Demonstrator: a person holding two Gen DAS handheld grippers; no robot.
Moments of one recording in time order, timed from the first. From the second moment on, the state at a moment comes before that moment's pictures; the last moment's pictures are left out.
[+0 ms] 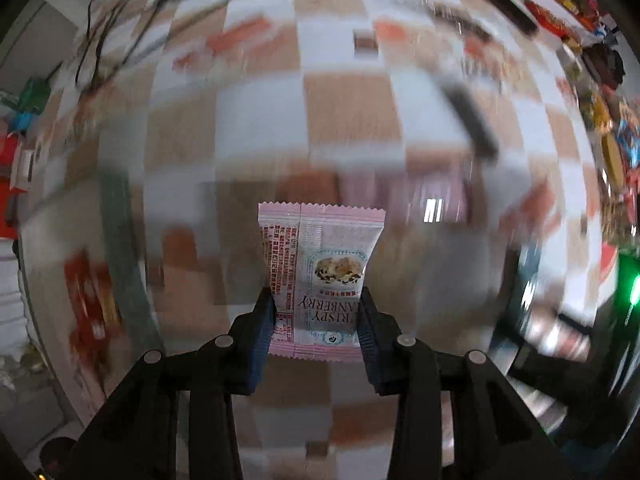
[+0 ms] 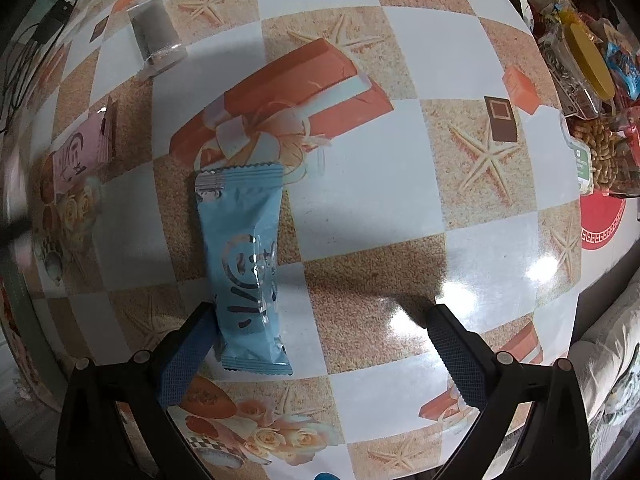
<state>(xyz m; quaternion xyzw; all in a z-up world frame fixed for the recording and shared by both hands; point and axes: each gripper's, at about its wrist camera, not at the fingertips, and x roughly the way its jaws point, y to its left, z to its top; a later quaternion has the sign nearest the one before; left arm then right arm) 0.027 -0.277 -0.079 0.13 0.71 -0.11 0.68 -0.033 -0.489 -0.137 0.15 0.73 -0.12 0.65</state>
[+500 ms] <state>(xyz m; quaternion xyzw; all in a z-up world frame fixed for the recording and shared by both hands) -0.024 -0.242 -0.111 0.15 0.73 -0.10 0.66 -0.044 -0.484 -0.130 0.14 0.72 -0.12 0.67</state>
